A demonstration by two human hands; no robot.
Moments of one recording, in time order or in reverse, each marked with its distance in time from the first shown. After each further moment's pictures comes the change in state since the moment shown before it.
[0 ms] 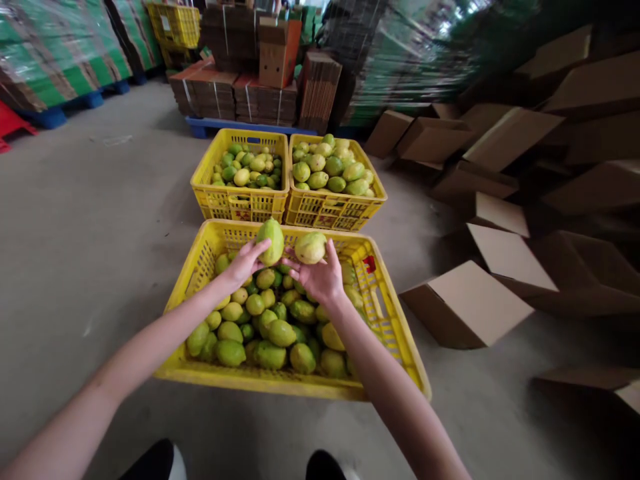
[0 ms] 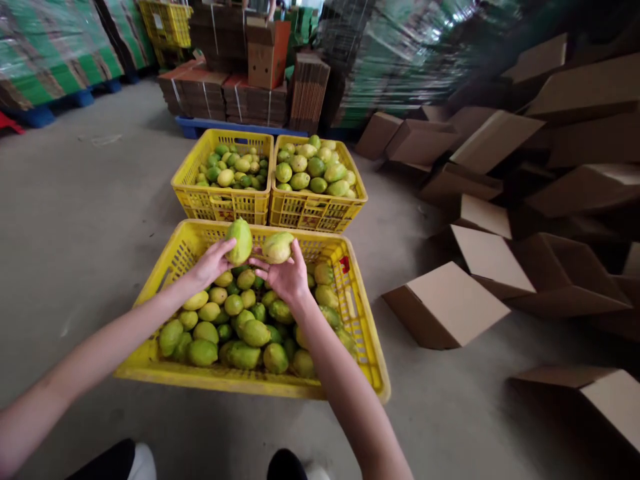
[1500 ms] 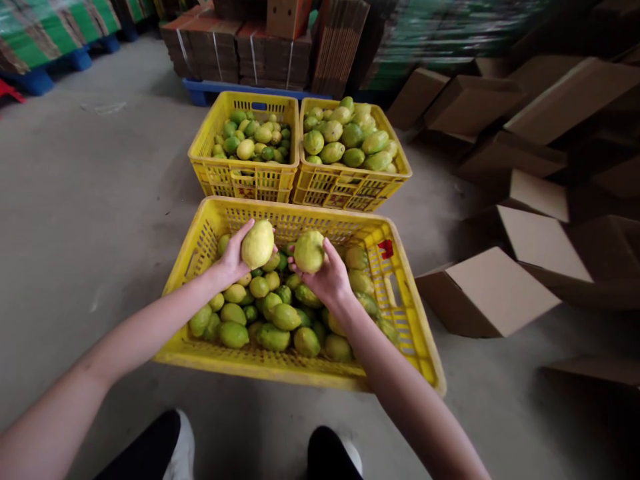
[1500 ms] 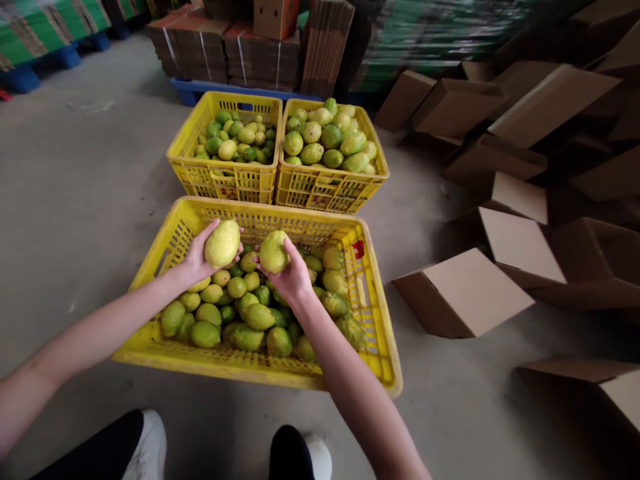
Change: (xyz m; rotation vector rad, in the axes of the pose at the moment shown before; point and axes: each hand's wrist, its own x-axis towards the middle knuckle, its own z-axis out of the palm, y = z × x) left_hand -0.013 0.009 0.000 -0.490 0.115 -0.343; right_hand -0.014 0.023 0.005 0.620 0.062 0.210
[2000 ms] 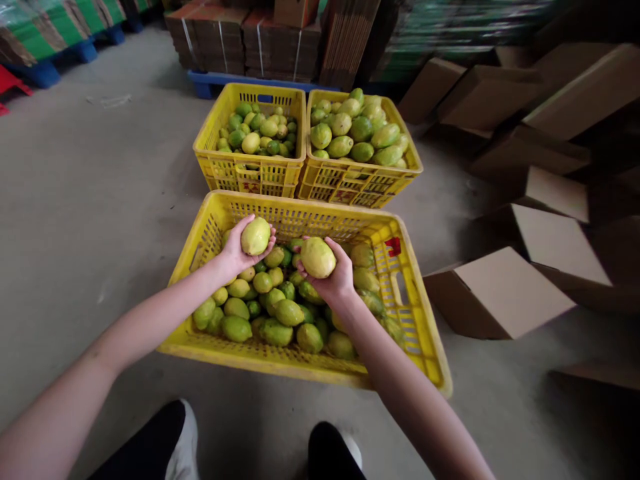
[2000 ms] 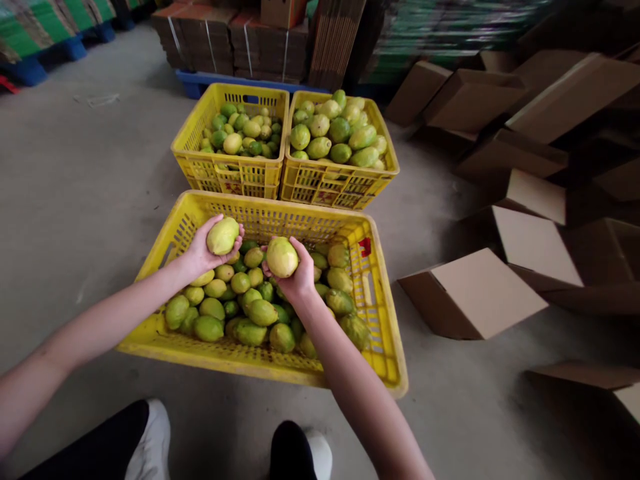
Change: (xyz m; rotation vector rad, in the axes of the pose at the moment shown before) left_hand 0.004 0.008 -0.005 -0.224 0.089 -0.149; right_hand -0.004 -0.001 0.014 0.117 0.150 0.096
